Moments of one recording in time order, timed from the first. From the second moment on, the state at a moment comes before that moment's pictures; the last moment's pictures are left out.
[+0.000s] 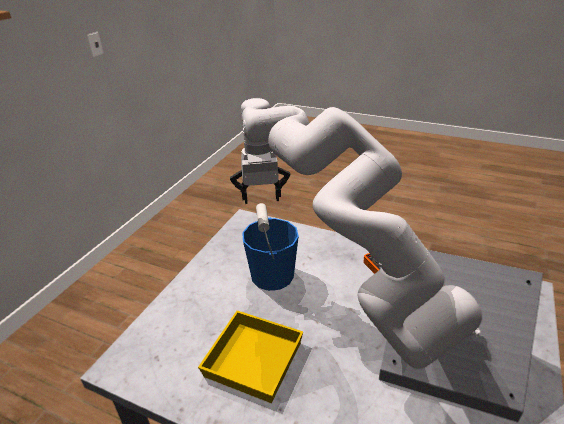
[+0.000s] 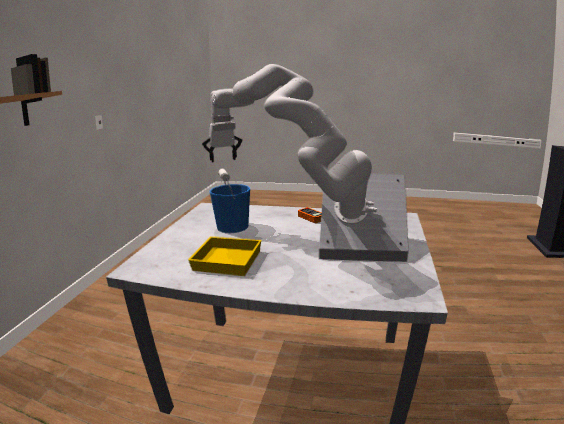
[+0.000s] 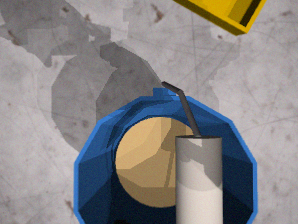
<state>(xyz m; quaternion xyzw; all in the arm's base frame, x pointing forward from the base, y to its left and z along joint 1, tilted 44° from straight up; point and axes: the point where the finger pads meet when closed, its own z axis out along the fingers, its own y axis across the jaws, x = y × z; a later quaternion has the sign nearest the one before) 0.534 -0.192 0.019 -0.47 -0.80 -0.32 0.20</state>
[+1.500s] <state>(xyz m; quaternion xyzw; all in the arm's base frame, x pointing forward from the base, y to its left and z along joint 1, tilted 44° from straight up) 0.534 -0.143 -0.034 -0.47 -0.80 -0.32 0.20</state>
